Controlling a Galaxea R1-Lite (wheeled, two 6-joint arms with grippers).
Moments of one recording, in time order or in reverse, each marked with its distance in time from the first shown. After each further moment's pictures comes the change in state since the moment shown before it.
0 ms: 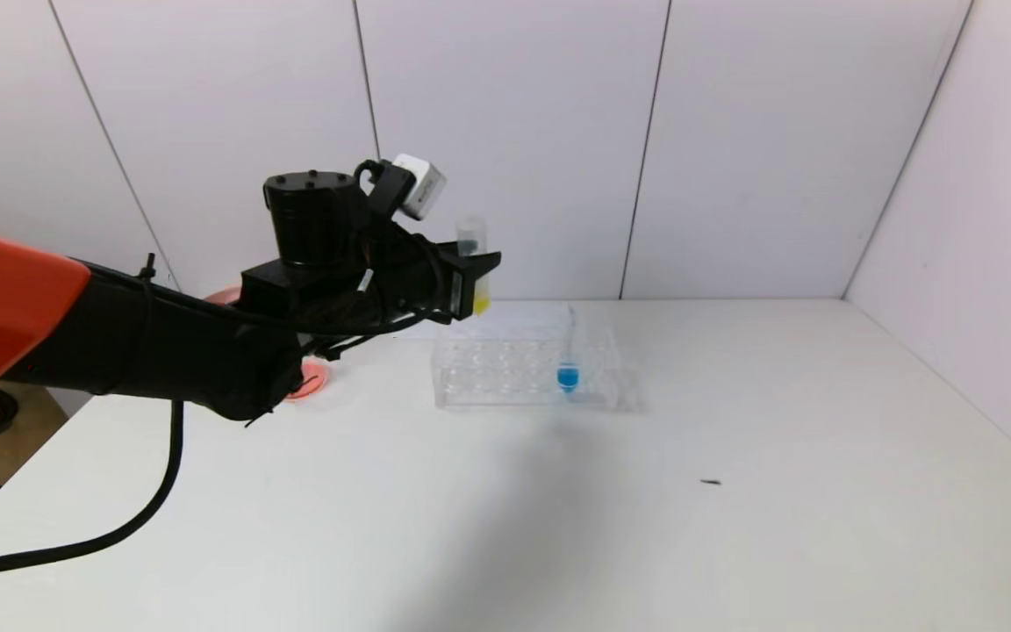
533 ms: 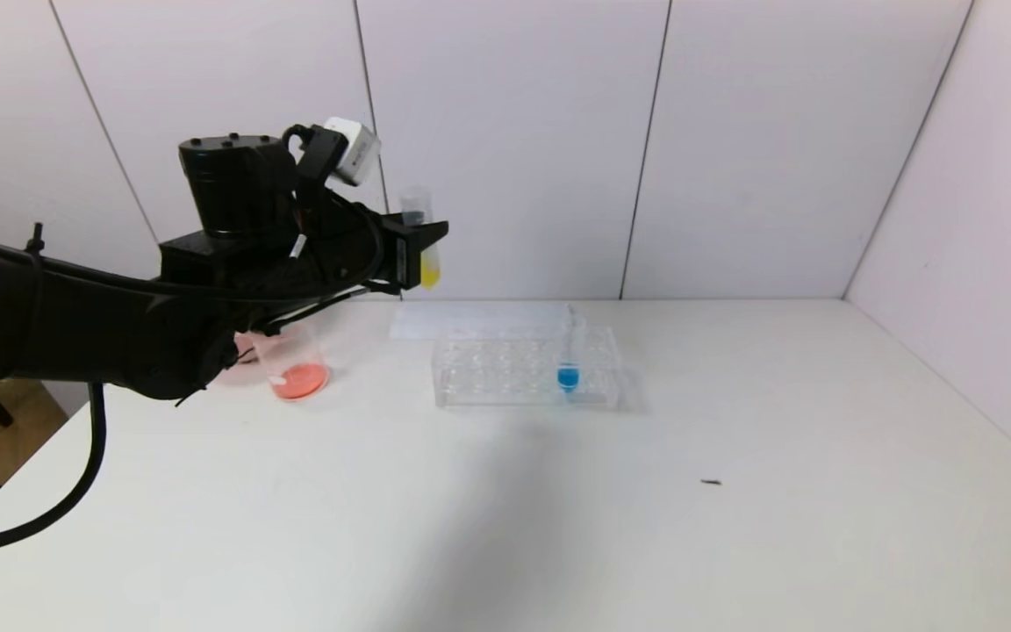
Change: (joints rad) left arm 0.090 -0.092 0.021 0.042 0.006 -0.003; right arm 0.000 0.000 0.000 0.000 0.000 0.000
